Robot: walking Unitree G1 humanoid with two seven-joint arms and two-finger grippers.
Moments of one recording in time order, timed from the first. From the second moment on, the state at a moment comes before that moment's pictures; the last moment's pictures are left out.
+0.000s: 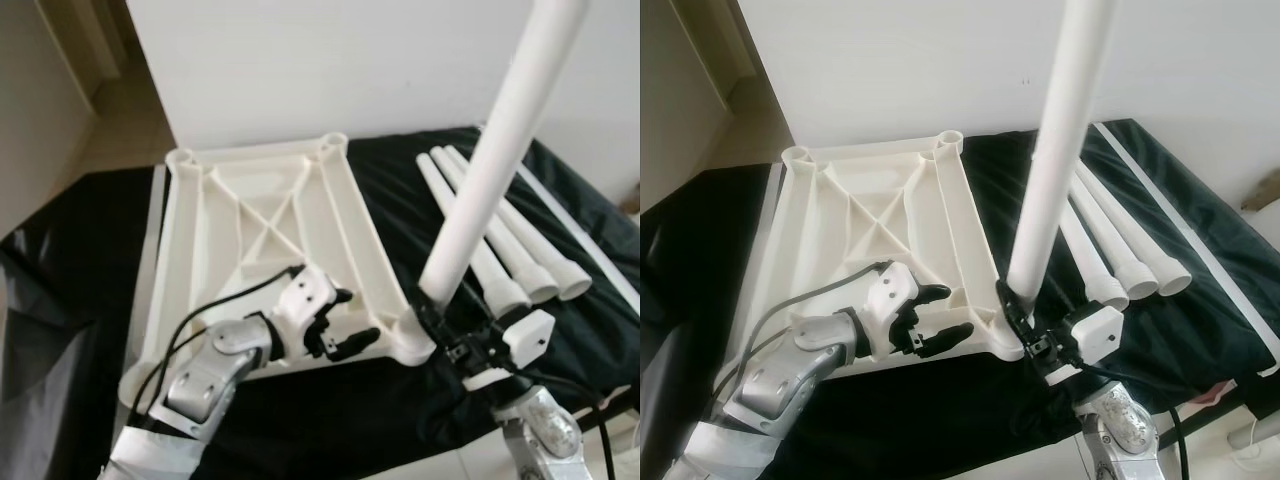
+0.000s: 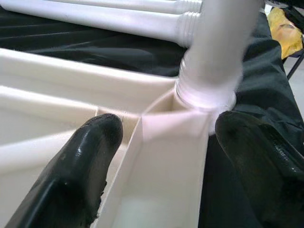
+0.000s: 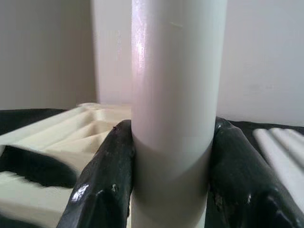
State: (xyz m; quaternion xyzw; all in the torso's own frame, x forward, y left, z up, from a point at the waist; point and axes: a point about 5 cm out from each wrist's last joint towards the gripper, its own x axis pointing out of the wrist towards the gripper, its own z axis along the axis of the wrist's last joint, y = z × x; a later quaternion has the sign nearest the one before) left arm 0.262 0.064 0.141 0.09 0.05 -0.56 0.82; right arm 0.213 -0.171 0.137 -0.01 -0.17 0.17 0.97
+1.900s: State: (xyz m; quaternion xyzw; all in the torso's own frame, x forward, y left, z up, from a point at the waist) left arm 0.261 0.058 0.153 0.03 0.04 -0.56 0.83; right arm 0.240 -0.160 0.130 0.00 -0.20 -0.07 0.98
